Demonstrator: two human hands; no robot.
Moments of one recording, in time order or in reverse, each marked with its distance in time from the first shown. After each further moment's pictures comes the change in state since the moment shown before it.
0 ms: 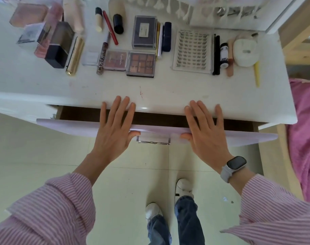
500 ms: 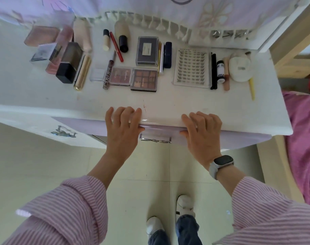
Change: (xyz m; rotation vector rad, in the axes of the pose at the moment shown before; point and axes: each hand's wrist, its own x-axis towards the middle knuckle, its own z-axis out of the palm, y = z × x) left_hand 0.028 0.006 0.011 0.014 0.247 -0.132; right_hand 0.025 -0.007 0.016 0.070 0.259 0.128
